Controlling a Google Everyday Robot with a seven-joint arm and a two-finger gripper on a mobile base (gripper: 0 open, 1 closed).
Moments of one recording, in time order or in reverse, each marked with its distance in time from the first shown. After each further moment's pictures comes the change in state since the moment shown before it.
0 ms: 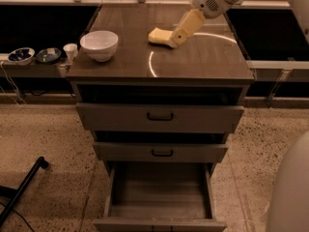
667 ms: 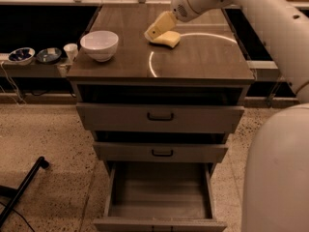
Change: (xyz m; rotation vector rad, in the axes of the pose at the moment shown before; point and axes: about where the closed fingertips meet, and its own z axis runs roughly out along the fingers) arm -0.038 -0.051 0.078 0.150 -0.135 0.097
